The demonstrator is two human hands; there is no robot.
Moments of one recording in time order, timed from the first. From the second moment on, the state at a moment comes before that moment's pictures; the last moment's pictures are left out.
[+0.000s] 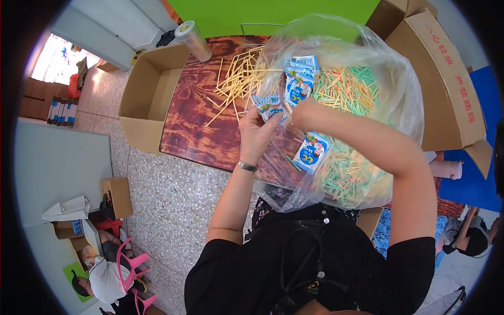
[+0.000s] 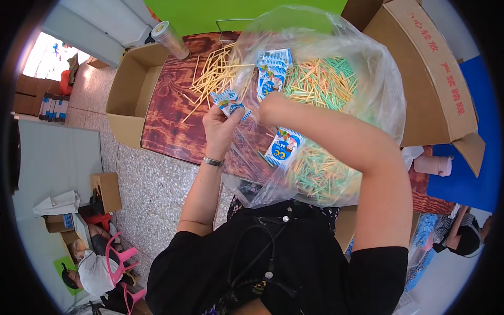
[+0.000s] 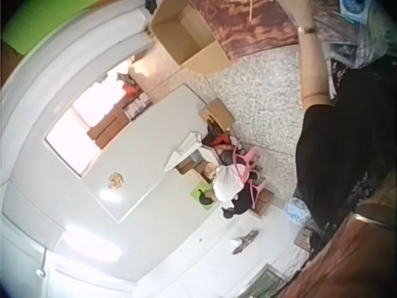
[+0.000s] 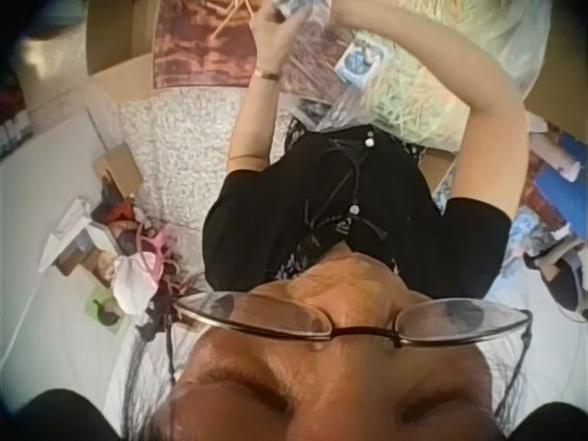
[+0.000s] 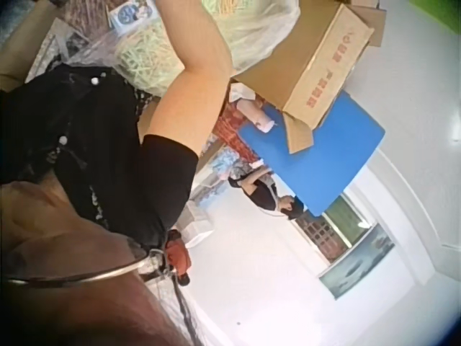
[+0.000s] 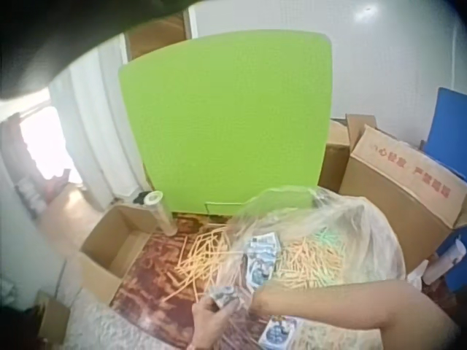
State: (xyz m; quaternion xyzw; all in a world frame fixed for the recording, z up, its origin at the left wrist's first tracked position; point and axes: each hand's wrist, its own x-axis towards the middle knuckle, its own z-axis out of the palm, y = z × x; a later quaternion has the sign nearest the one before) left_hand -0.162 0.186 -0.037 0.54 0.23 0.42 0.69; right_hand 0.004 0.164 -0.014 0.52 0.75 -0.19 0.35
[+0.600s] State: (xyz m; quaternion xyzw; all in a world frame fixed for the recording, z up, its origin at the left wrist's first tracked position) left_hand -0.156 0.185 -0.059 0.70 0.25 0.44 0.50; right_hand -0.009 0.131 -0.039 0.70 0.67 -0.14 0.21
